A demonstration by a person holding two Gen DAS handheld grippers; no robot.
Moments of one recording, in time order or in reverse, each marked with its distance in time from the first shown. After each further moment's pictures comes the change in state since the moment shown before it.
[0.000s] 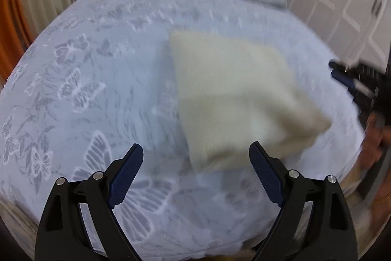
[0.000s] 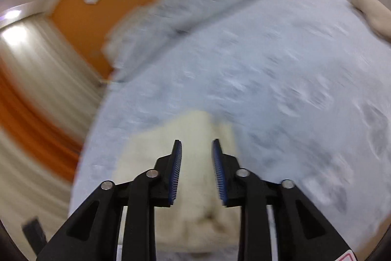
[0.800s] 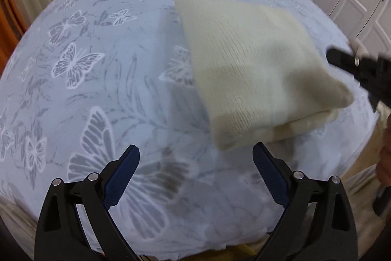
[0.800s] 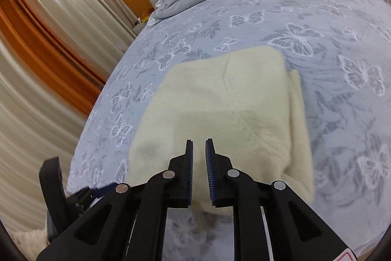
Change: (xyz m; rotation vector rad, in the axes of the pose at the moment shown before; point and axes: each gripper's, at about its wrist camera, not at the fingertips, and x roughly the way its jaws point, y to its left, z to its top) left arm 0.049 0.019 -0.035 0.081 0.176 0.045; right arm 0.043 0.063 -0.052 -0.193 0.319 0.095
